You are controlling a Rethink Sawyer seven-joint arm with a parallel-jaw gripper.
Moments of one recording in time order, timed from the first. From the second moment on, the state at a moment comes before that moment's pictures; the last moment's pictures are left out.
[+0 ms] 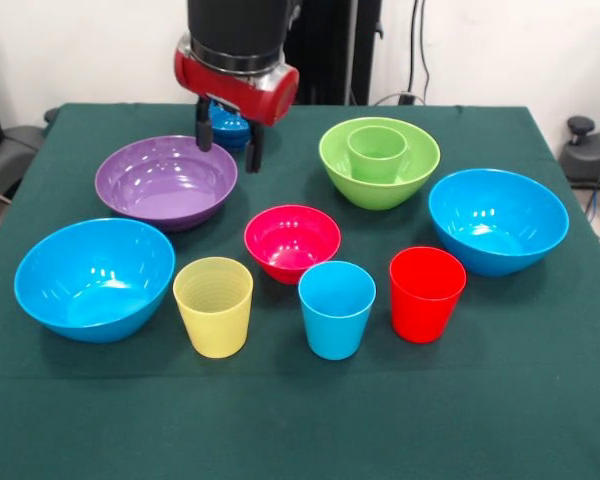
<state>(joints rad) -0.46 -0.68 0.24 1.50 -0.42 0.86 2.25</state>
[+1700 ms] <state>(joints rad) -0.43 -0.66 0.12 1.68 -0.42 0.80 2.25</state>
